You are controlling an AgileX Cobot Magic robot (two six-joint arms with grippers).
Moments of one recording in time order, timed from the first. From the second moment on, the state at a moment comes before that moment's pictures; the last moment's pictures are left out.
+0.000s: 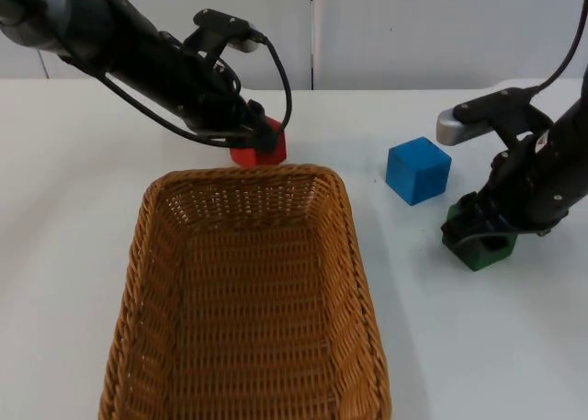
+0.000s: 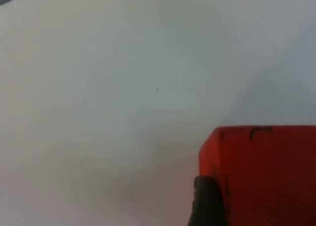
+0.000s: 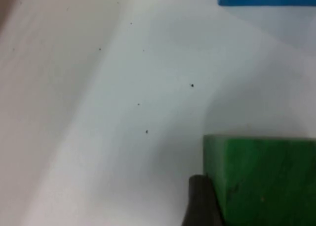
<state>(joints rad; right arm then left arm) 0.38 2.06 -1.10 0.16 0.25 -0.32 -0.20 2.47 -1.83 -0.85 0.58 1.16</state>
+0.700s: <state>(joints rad) 0.38 1.71 -1.10 0.16 0.32 -0.31 -0.20 2.25 -1.83 -0.80 0.80 0.94</state>
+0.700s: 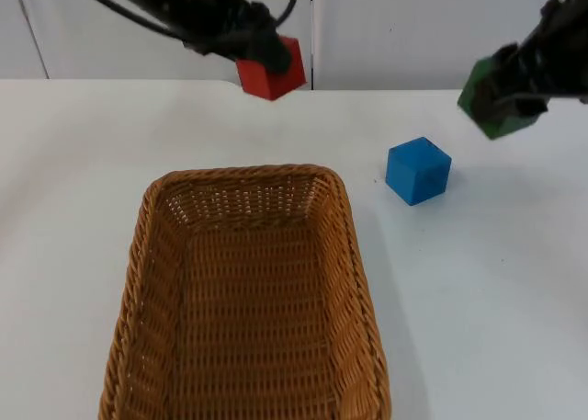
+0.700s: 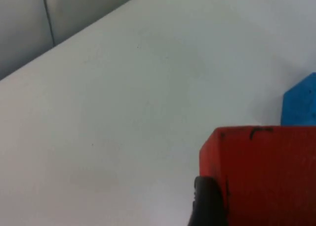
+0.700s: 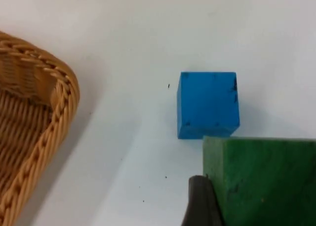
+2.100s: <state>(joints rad) 0.38 1.70 -1.13 0.16 0.48 -0.28 -0.21 1.71 -1.20 -0.66 0.61 0.81</state>
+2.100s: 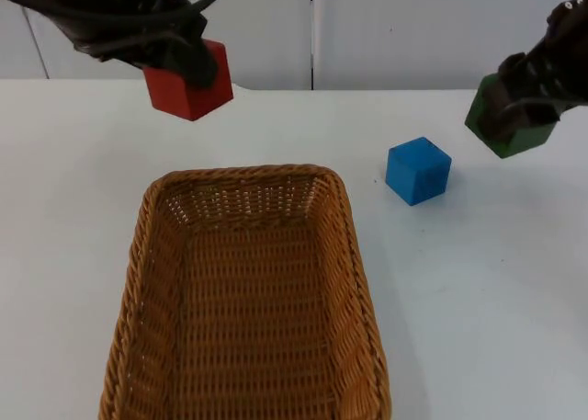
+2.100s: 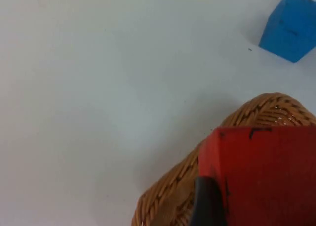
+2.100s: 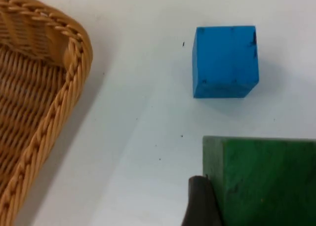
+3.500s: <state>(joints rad) 0.63 1.86 -1.49 0.16 0.69 -0.28 -0.44 1.42 -0.75 -0.68 0.42 0.76</state>
